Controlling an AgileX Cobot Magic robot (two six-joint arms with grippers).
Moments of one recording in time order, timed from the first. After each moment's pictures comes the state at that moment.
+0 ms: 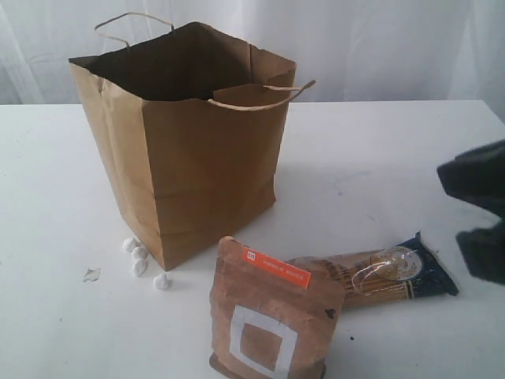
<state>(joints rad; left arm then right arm) -0.43 0.00 0.02 -0.21 0.40 0.68 0.98 0.78 -0.92 -0.48 0.99 0.47</state>
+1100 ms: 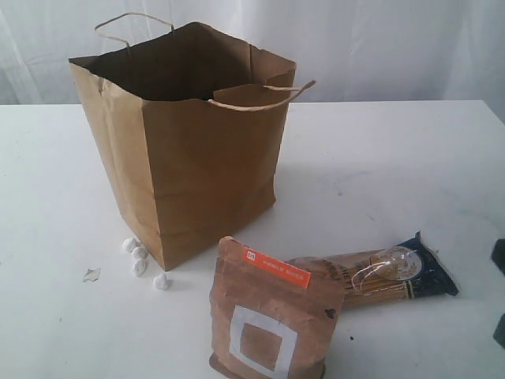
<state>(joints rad) -0.43 0.00 0.02 -0.21 0.40 0.68 0.32 0.30 -0.13 -0.31 0.15 0.47</state>
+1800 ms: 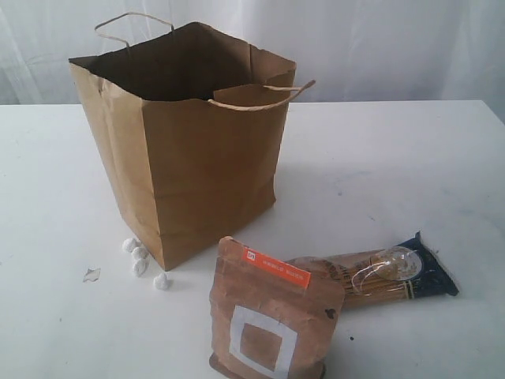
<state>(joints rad) -0.43 0.00 0.02 -0.21 0.40 0.68 0.06 0.04 0.00 -0.28 0.14 0.47</state>
